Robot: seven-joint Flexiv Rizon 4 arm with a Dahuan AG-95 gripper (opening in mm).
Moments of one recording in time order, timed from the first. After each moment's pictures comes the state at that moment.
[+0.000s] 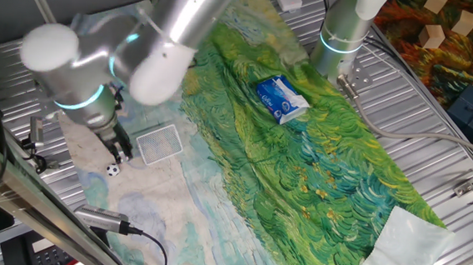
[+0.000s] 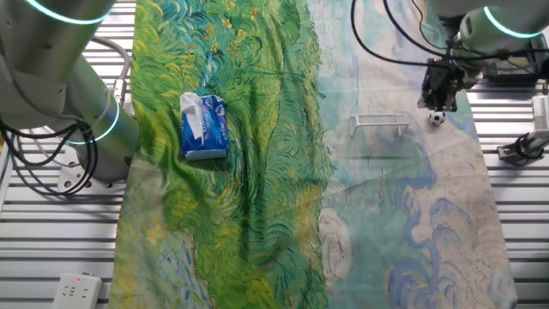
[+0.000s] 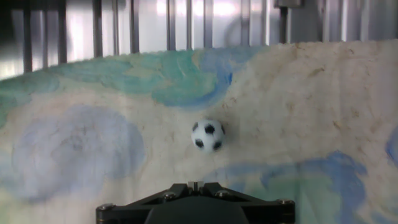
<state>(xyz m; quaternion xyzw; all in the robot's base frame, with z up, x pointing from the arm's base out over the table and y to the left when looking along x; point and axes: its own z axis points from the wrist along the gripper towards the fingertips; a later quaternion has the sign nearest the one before) 0.699 0.087 0.041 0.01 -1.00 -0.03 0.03</state>
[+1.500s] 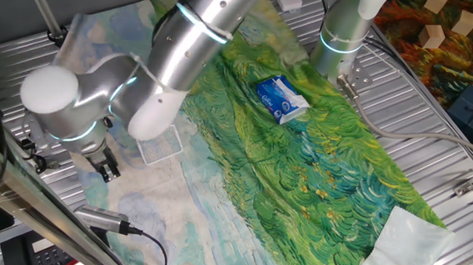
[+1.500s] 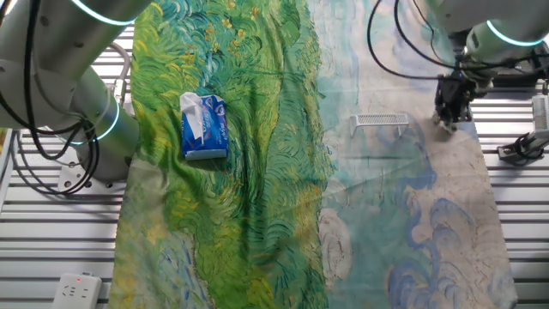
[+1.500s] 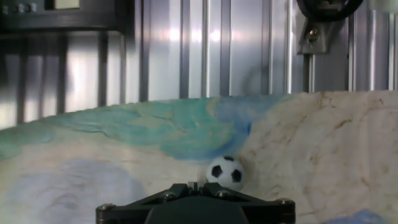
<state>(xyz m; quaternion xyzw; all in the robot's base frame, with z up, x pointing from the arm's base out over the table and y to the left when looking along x) 0.727 0.063 0.006 0.08 -1.00 0.02 0.03</state>
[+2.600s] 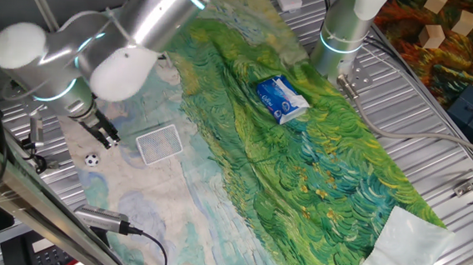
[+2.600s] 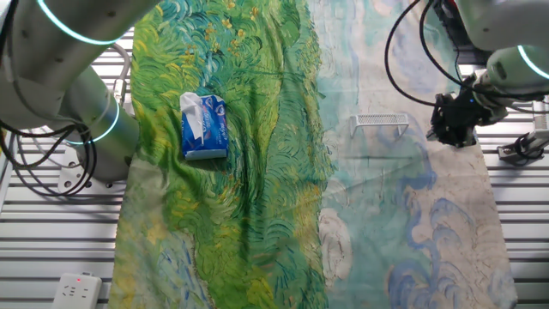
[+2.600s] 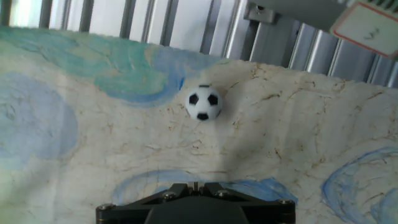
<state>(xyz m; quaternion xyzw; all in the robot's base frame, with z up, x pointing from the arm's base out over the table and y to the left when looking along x) 0.697 0.012 0.043 0.11 -0.99 -0.02 0.07</state>
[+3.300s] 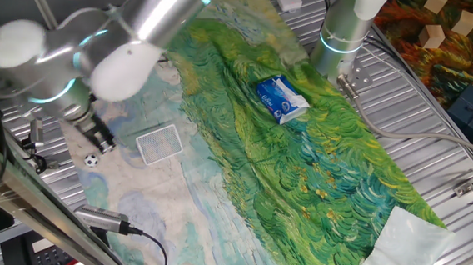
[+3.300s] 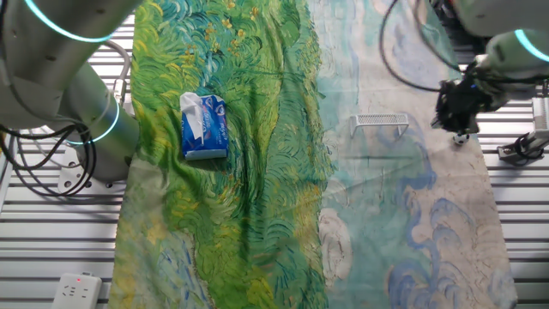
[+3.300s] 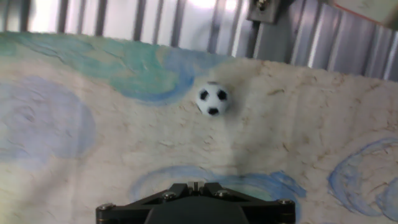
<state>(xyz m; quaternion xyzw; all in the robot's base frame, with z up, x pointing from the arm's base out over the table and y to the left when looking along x) 0.730 0.046 0.064 0.08 -0.99 -0.02 0.08</state>
